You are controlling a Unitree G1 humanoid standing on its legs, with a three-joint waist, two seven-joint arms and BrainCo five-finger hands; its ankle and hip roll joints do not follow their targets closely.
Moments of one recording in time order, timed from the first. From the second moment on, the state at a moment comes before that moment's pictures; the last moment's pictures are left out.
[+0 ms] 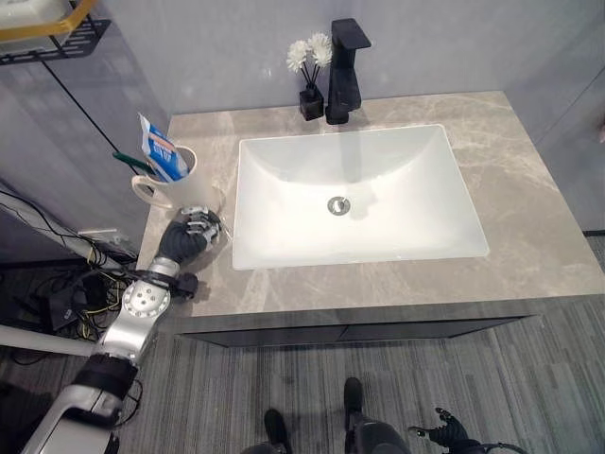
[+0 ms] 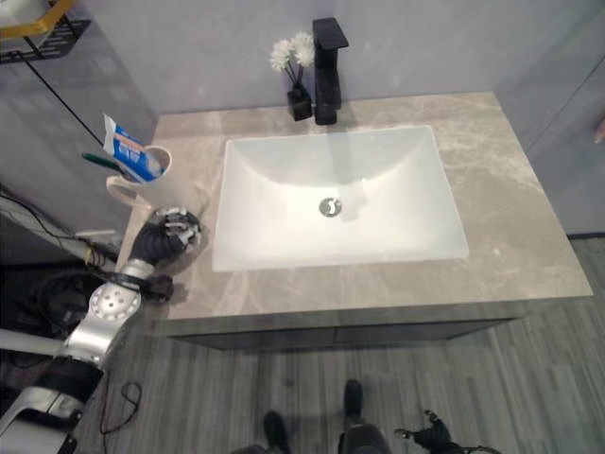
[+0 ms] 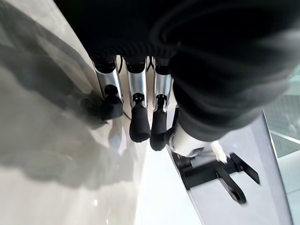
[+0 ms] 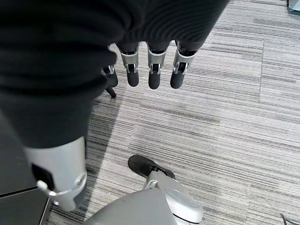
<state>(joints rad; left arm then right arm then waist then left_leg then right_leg) -0.43 0.70 -0.26 0.43 -0.34 -0.32 0.09 0.02 -0.32 0.23 1.15 0.02 -0.11 -0.15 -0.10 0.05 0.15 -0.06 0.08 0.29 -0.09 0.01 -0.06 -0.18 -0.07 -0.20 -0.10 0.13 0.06</state>
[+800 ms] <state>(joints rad) -0.31 0.78 -0.08 0.38 -0.35 -0.37 0.13 -0.01 -0.32 0.25 1.11 0.03 -0.12 -0.15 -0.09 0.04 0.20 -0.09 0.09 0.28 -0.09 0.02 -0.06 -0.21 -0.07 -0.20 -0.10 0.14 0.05</state>
